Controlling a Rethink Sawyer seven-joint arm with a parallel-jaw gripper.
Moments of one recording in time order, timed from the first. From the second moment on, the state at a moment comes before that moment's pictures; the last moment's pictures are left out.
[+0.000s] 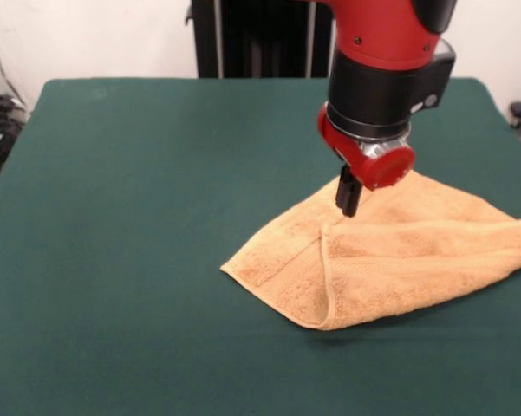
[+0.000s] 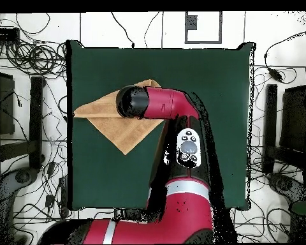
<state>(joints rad) -0.04 -0.40 -0.06 1.28 -0.02 0.72 2.86</state>
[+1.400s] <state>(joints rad) 0.00 -0.40 -0.10 1.42 -0.01 0.59 2.86</state>
